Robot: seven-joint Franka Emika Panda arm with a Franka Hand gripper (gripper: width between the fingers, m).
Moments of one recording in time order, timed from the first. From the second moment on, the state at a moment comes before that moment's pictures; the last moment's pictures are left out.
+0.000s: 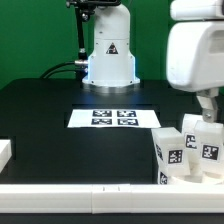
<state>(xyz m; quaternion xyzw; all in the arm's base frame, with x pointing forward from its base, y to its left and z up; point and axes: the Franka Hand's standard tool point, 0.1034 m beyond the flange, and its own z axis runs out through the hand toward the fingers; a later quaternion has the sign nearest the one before) 0.641 0.122 0.118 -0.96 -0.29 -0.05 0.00</state>
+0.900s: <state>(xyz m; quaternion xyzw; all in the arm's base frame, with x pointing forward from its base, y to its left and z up) 0.640 0.099 0.079 -0.89 -0.45 -0.02 -0.02</state>
